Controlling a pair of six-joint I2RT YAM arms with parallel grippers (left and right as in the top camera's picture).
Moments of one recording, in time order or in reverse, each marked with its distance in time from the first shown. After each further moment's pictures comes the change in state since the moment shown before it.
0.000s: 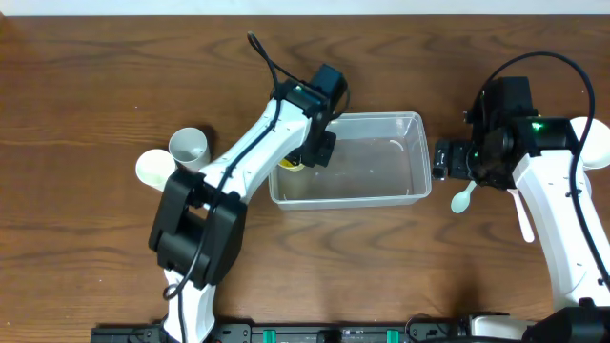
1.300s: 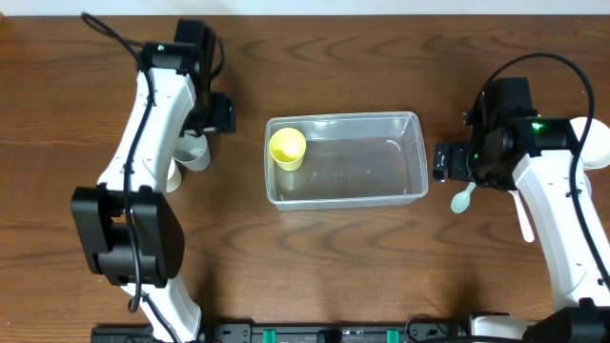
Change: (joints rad) left arm 0.464 -0.114 0.029 -0.152 -0.102 -0.018; right arm 0.000 0.000 0.000 -0.013 0.000 -0.003
